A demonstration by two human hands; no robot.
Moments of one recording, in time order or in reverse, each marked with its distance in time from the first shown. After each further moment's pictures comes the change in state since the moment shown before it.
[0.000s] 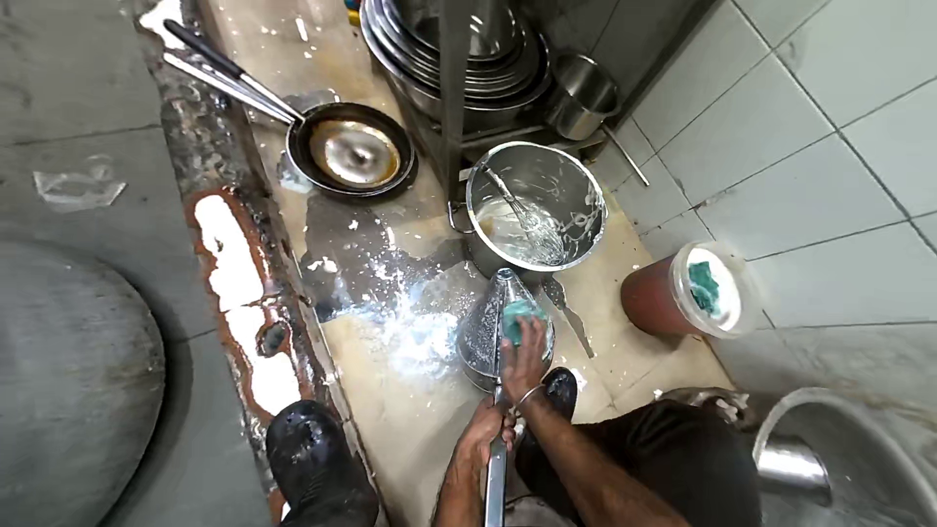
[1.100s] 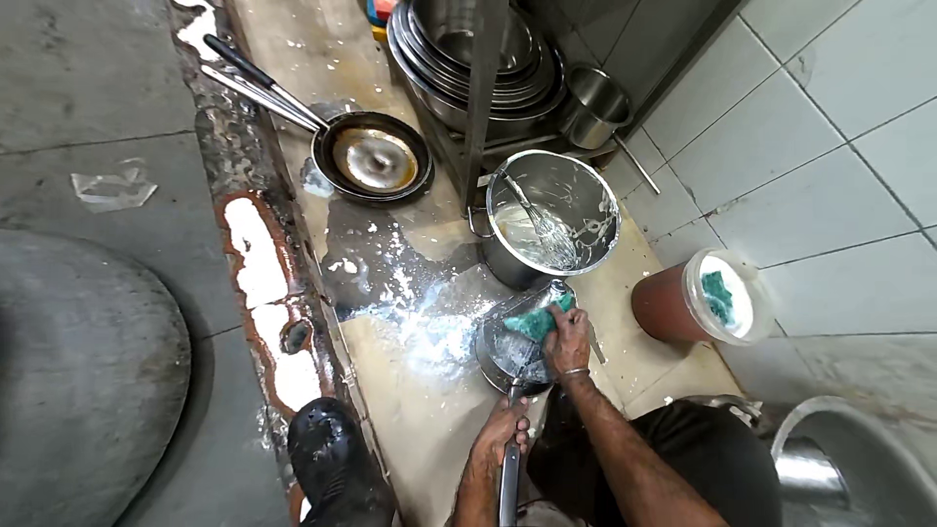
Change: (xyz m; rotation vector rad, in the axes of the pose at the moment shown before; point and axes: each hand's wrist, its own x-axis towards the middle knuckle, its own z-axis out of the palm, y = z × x) left_hand 0.008 -0.009 -0.012 -0.042 -0.064 -0.017; right_hand 0.035 0.013 -0.040 -0.287 0.153 -0.038
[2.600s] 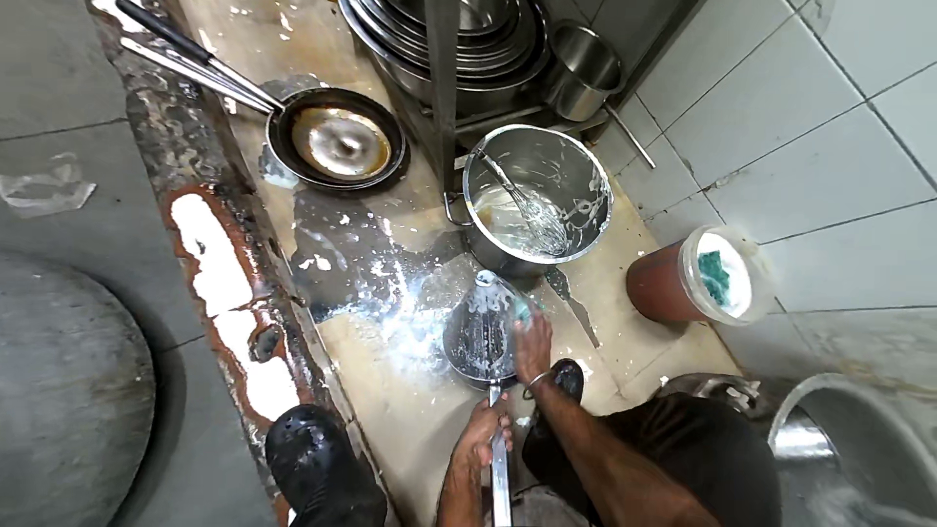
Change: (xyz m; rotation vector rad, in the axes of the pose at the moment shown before) left_hand 0.006 -0.001 -0.008 -0.066 0.134 -0.038; right_hand -0.029 0.003 0.055 0.215 -0.231 0.086
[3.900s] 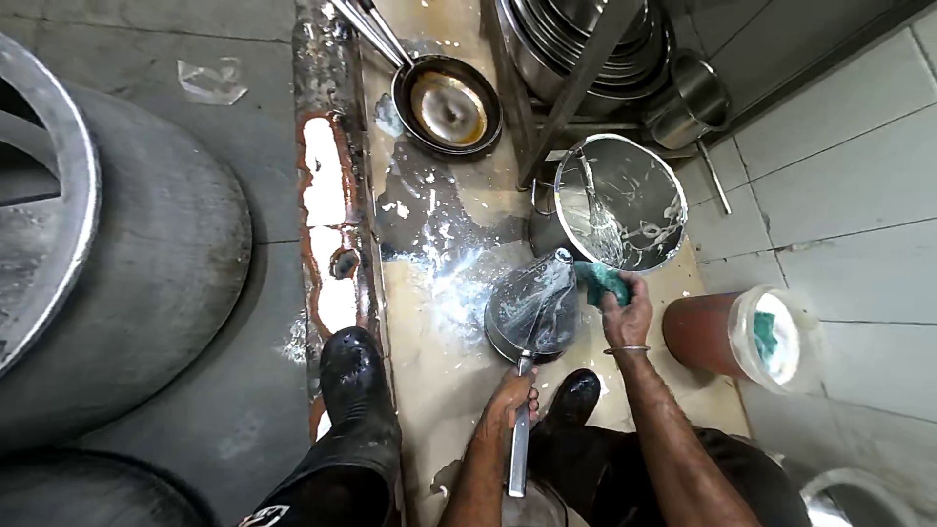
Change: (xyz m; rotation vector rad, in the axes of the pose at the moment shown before) left_hand -0.005 0.018 0.007 -0.001 -0.002 0.041; right_hand 0.046 -0.061 -0.103 0.125 0.214 -0.159
